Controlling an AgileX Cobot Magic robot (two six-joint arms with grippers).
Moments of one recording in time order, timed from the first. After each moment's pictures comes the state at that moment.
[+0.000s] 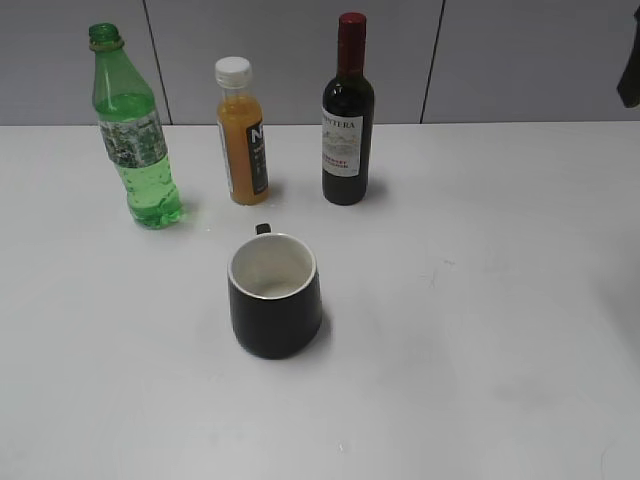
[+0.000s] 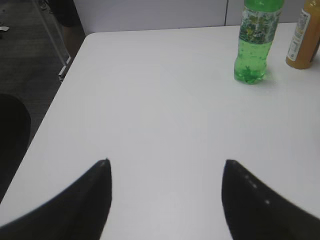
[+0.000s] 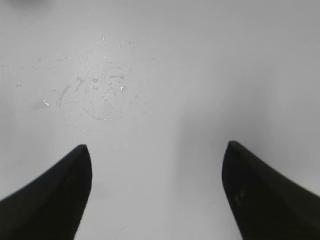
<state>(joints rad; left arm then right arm) 0.02 -0.01 -0.50 -0.02 1.04 0.07 0.09 1.60 -1.52 0.02 1.19 -0.06</state>
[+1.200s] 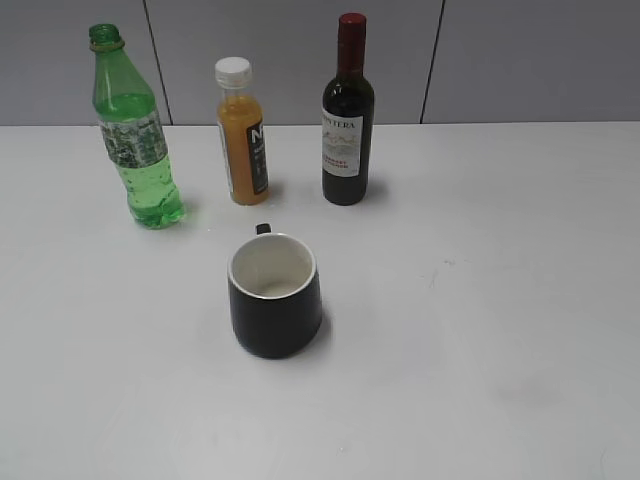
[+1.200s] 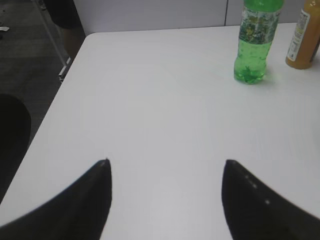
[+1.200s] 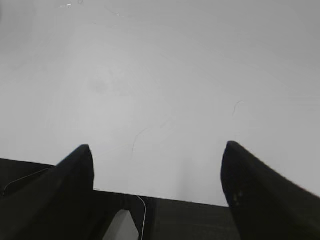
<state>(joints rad) 0.02 -0.01 -0.50 -0.02 1.04 0.07 0.09 0.63 -0.66 0.07 1.06 -0.06</state>
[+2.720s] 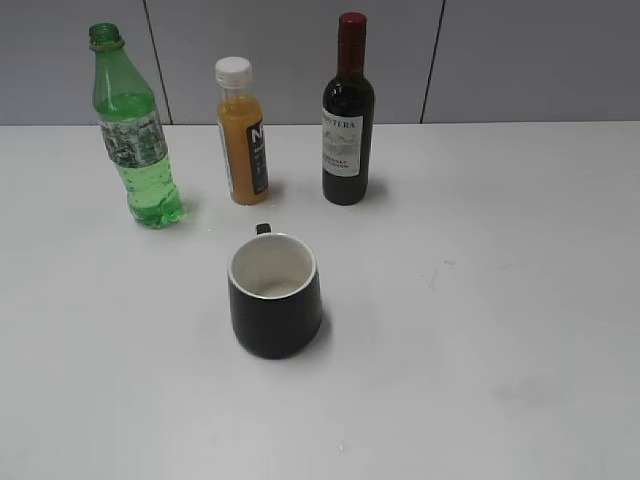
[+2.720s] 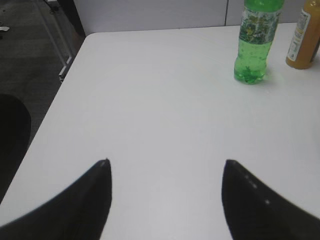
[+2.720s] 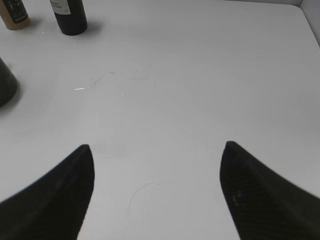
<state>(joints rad) 0.02 -0.01 -0.50 -0.02 1.04 0.07 0.09 0.00 -0.41 0.08 0.95 -0.07</state>
